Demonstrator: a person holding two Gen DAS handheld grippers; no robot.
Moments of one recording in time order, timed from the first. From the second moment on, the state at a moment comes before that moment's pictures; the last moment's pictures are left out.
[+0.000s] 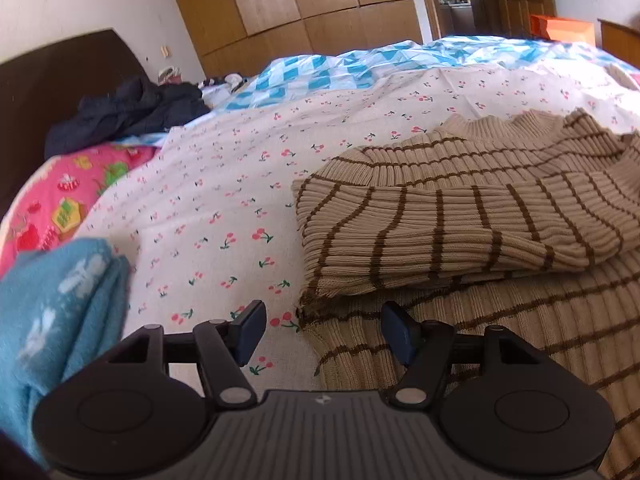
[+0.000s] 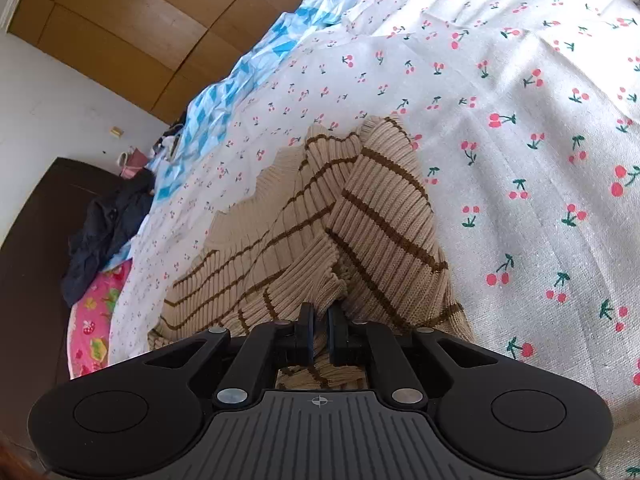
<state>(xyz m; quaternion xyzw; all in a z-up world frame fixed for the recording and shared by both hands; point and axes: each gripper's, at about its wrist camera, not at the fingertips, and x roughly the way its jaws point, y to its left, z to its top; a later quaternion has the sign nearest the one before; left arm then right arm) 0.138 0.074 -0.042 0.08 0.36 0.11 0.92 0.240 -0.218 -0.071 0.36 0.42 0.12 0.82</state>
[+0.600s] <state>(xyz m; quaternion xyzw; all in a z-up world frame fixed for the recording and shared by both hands) 0.127 0.076 -0.028 0.08 0.37 0.09 0.92 0.226 -0.210 -0.044 0.26 0.43 0.13 0.86</state>
